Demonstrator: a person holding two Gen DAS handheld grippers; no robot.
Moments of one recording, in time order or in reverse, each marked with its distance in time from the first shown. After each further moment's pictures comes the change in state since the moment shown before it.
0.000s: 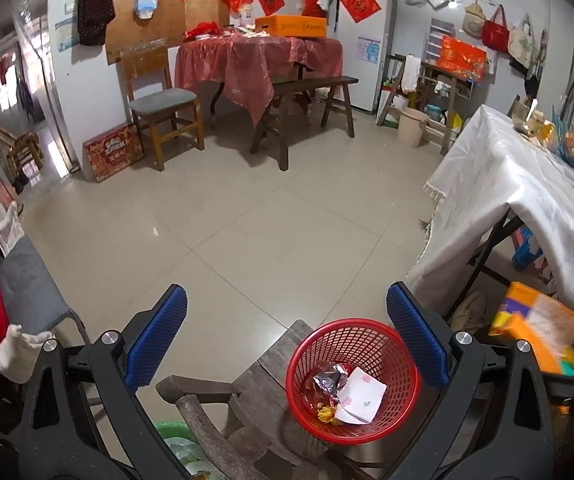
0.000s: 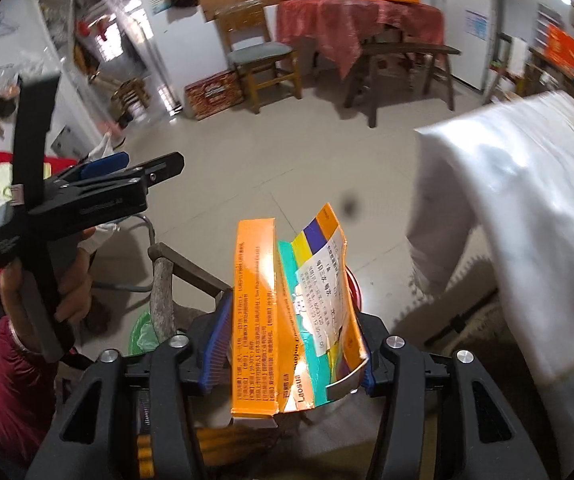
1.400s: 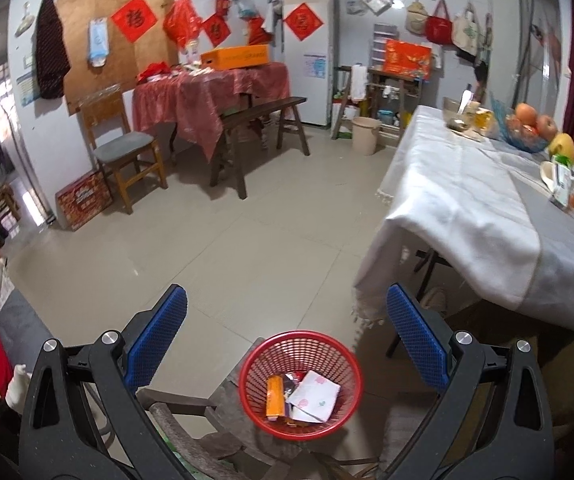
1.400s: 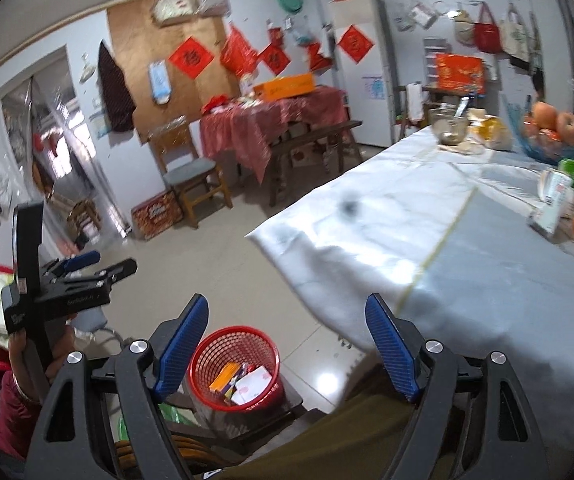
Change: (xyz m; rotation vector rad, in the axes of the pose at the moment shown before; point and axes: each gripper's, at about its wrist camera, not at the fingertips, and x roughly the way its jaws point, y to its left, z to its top) left arm -0.068 -0.099 0.012 0.177 -0.083 -0.093; right arm -0.169 -0.104 -0.077 0.264 -0.420 -0.179
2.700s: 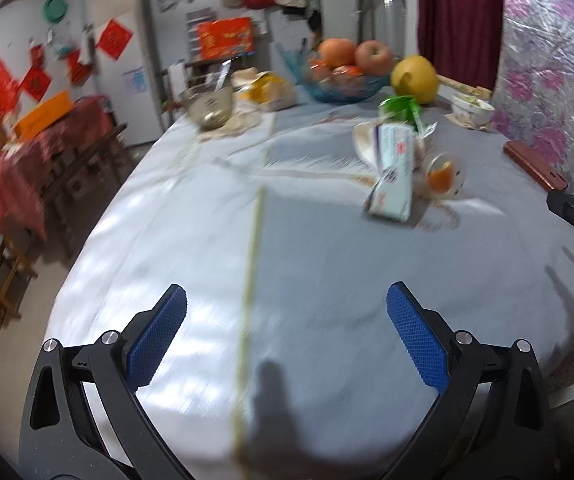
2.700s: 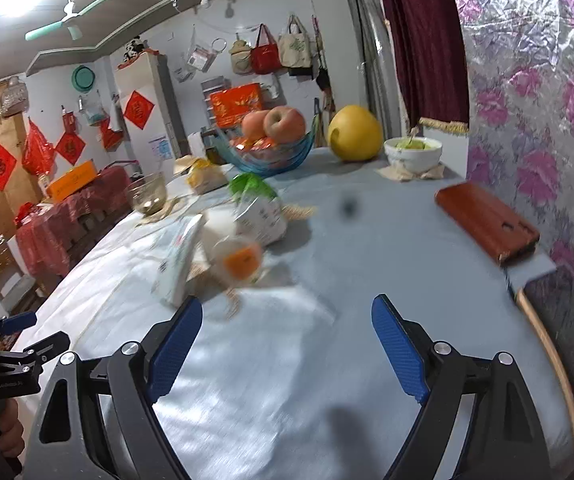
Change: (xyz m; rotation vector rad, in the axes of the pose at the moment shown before) left arm 0.100 -0.364 0.100 0.399 0.041 -0.405; right arm -0.072 -0.321 0.008 0.364 -0.197 -0.618
